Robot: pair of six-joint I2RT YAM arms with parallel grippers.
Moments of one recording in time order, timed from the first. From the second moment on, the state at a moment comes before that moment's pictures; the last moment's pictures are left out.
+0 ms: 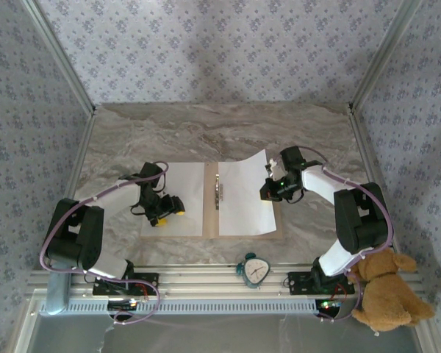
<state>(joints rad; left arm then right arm) -0.32 1.48 0.75 -0.69 0.37 -0.66 0.27 1.61 0.91 -0.57 -0.54 0.20</state>
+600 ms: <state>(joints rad) -0.32 1.48 0.75 -0.69 0.37 -0.66 0.27 1.61 0.91 -0.57 -0.55 0.17</state>
